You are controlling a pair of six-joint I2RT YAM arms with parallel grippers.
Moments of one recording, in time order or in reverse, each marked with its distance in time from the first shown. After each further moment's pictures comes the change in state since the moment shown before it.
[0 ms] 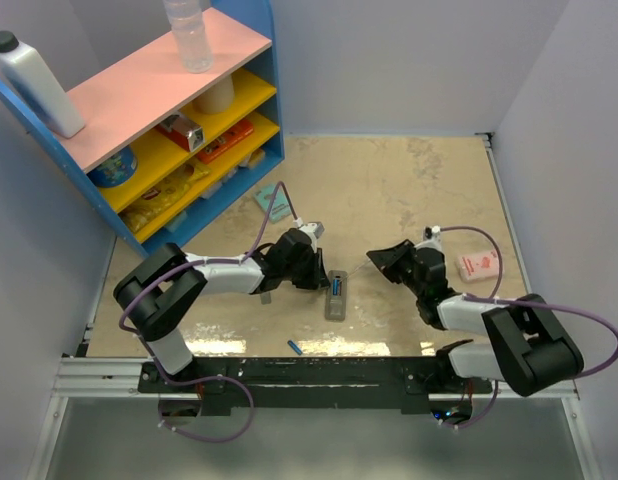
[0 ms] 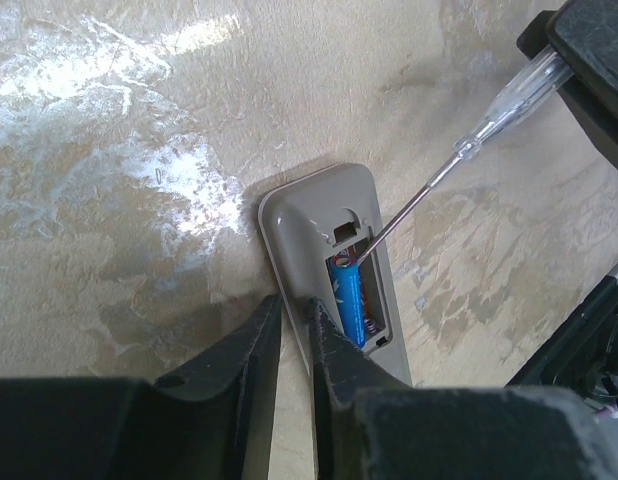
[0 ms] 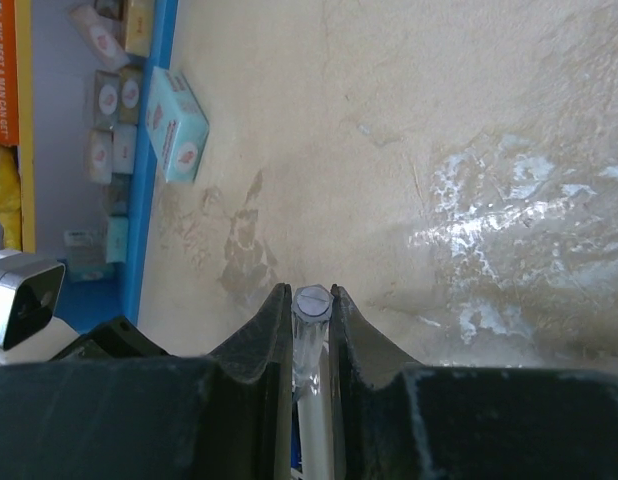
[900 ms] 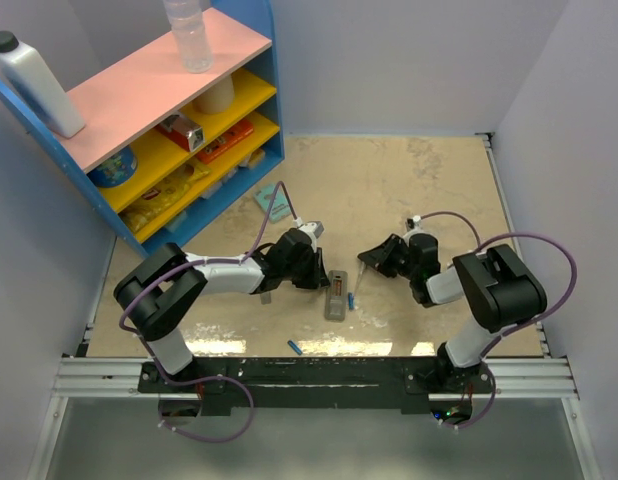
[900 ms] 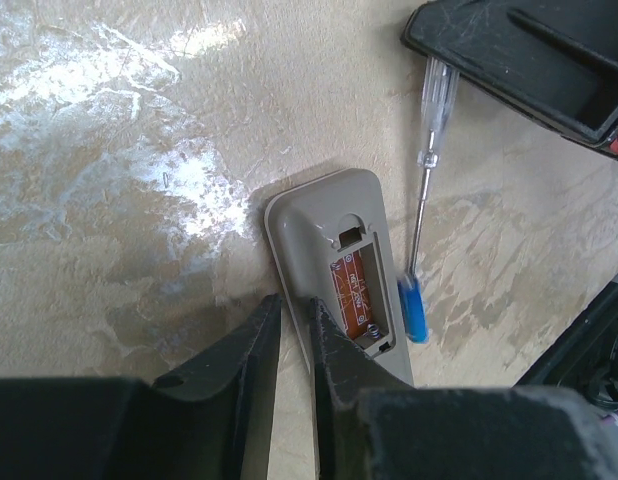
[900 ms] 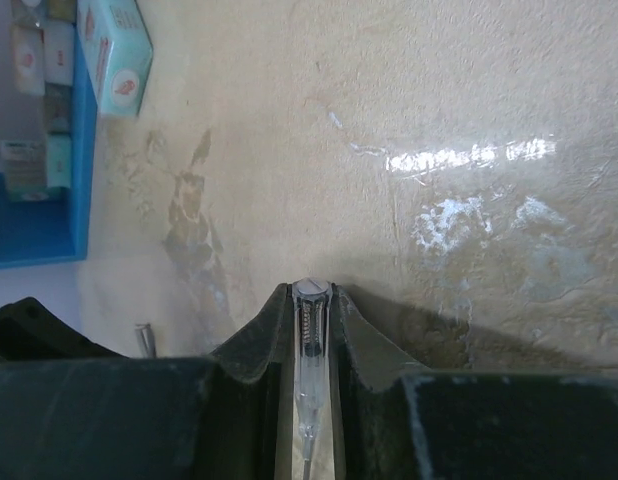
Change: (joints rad) left arm 0.000 0.001 0.002 -0.002 -0.016 0.000; right arm -0.095 0.404 0.147 0.160 -0.309 -0.148
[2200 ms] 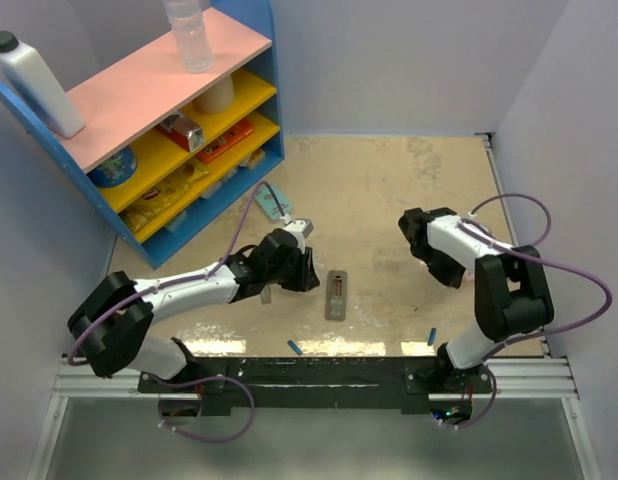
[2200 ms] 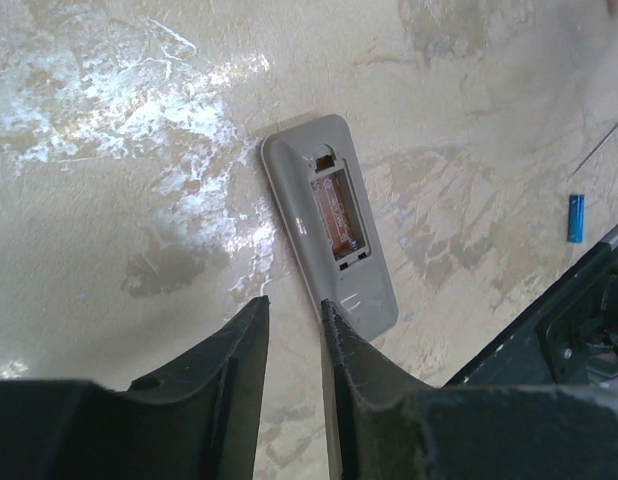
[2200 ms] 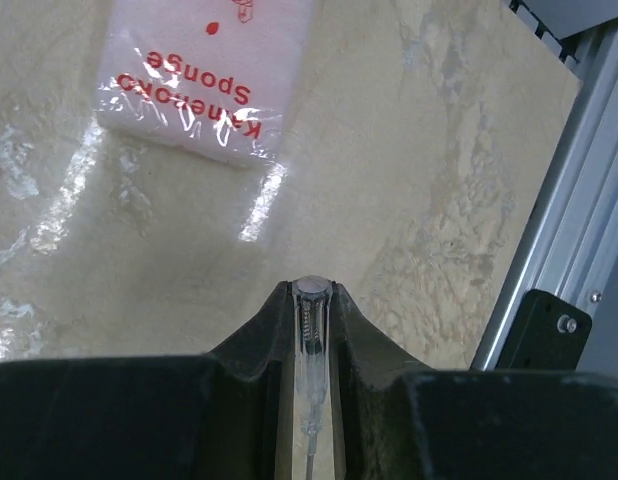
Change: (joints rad) left arm -0.019 -0.277 -0.042 -0.199 -0.075 0.064; right arm -0.001 -0.098 0.622 -2.026 1.159 0.462
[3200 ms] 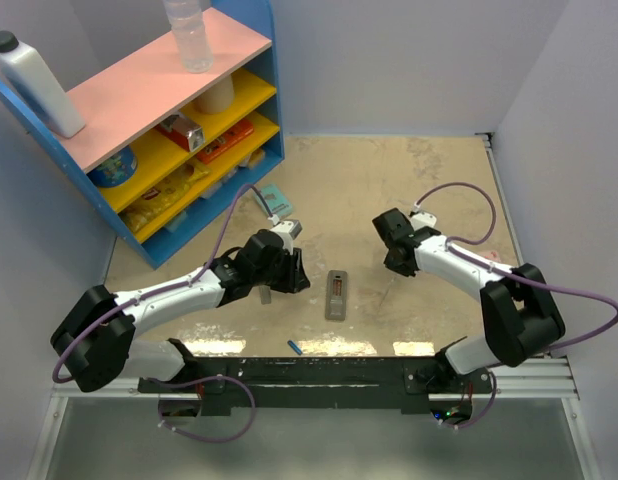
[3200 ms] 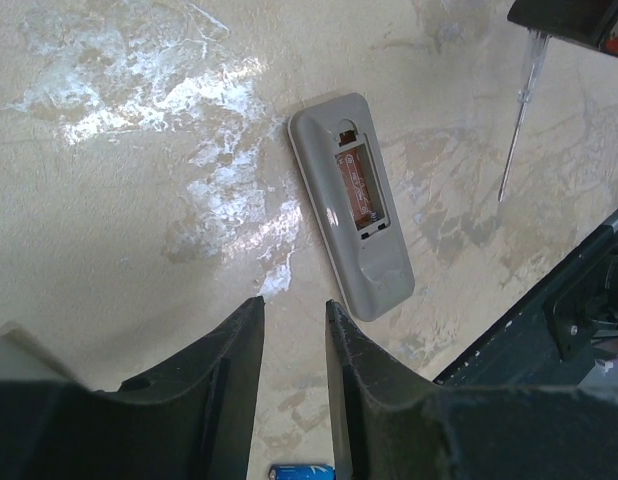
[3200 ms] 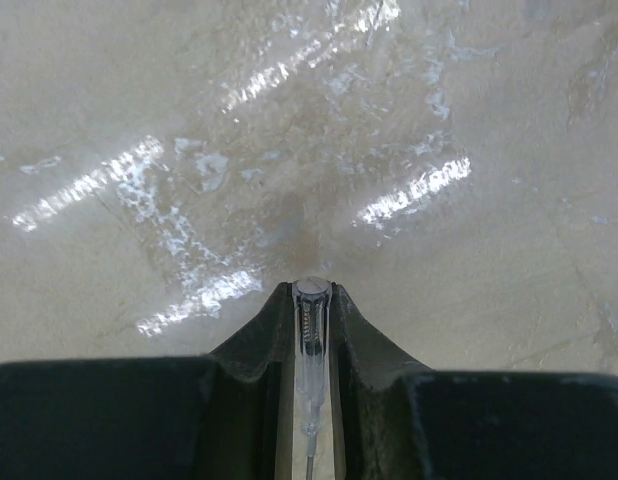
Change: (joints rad) left arm 0.053 -0.124 -0.070 -0.043 0.039 0.045; right arm 0.223 -0.124 -0.133 0.583 -0.340 -0.462
